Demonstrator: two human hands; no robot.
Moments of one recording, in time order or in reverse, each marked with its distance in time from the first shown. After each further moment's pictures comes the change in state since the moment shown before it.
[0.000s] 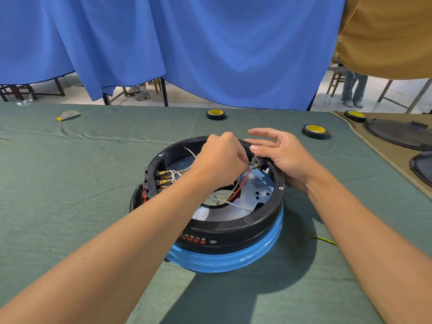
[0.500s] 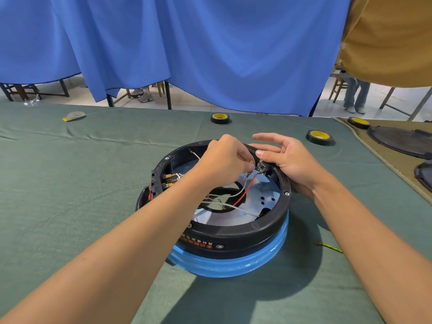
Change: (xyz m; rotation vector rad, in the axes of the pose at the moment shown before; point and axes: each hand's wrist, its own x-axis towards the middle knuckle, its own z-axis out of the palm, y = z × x) left_hand 0.005 -0.009 -0.005 -0.119 -0.046 0.003; right_hand -0.001 -0.002 -0.001 -0.044 -0.021 -0.012
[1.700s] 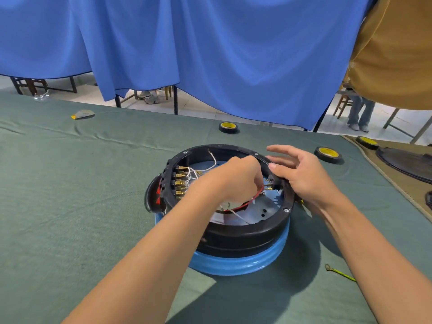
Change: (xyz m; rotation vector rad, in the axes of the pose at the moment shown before) left_hand 0.002 0.001 -0.006 0.250 -0.260 0.051; right_hand 0.001 -0.002 0.003 -0.179 0.123 -0.073
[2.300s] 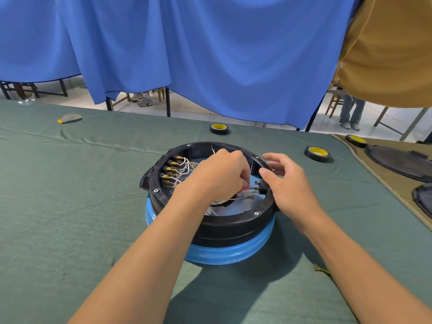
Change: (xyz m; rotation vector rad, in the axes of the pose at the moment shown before) left_hand 0.007 -0.001 -0.001 0.080 0.150 0.041; right_hand -0.020 0.001 0.017 -0.152 0.184 0.053
